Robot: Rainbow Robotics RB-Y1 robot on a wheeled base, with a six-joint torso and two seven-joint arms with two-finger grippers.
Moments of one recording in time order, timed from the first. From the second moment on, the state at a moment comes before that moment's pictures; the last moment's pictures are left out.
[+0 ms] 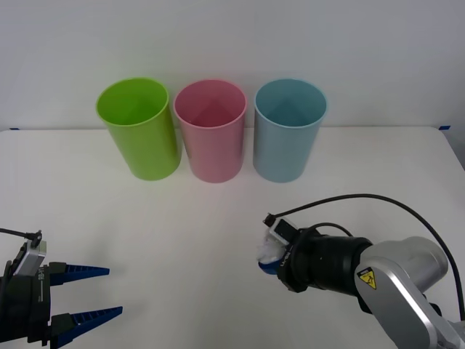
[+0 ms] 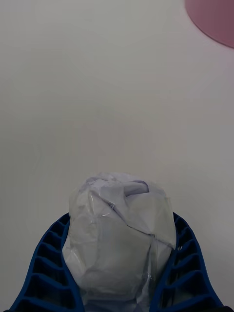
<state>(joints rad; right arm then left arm) -0.01 -0.39 0.34 -1.96 2.46 -1.04 -0.93 0.30 0.61 0.28 -1.76 -1.37 -1.41 0.50</state>
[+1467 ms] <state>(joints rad) -0.33 -0.32 -0.01 -2.11 1.75 -1.04 -0.94 0.30 0.61 0.28 -1.76 -1.37 -1.41 0.50</state>
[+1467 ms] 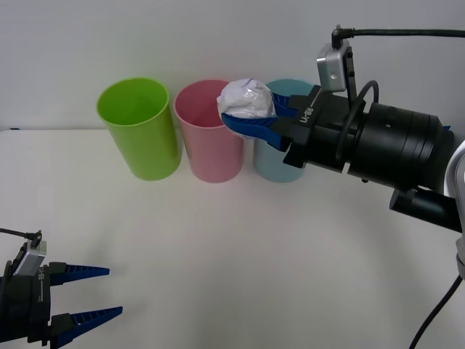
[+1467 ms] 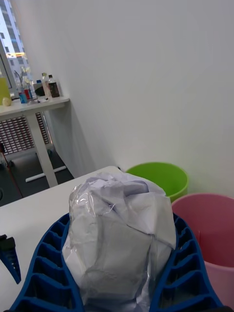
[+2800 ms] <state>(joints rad) -1.14 -0.01 0.34 -1.11 1.96 -0.52 -0.99 0.30 0.61 0.28 -1.76 -1.37 -1.41 0.50</state>
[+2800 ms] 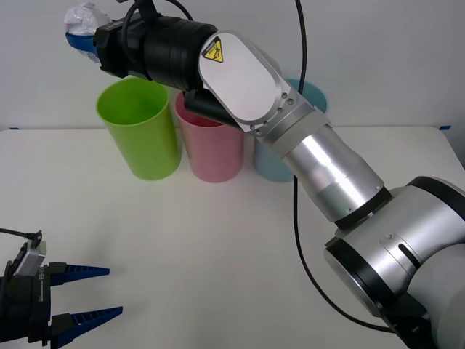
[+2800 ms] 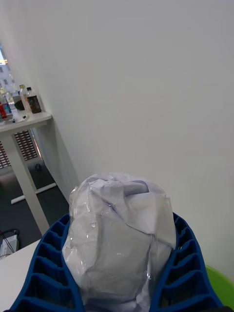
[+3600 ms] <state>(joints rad) -1.51 0.02 0.58 -0.54 1.79 -0.38 -1.00 0.30 0.61 0.28 -1.76 -1.37 -1.41 0.50</state>
